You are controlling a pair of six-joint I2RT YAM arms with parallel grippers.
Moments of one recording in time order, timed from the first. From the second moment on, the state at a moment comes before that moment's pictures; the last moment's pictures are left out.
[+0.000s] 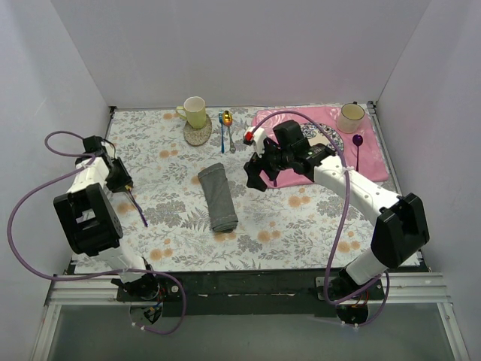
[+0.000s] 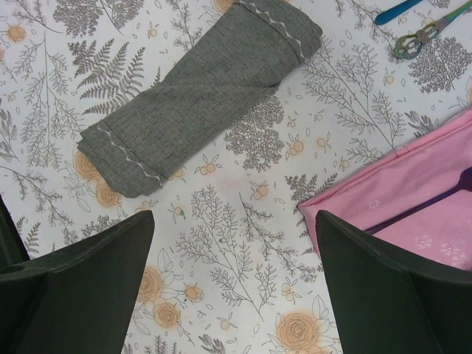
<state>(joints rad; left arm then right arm) 0.39 1.65 1.15 -0.63 0.11 -0.17 0.64 1.55 1.29 -0.47 -0.45 -0.29</state>
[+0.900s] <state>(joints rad) 0.32 1.76 1.09 -0.56 0.06 -0.13 0.58 1.58 1.32 -0.51 -0.49 -0.24</state>
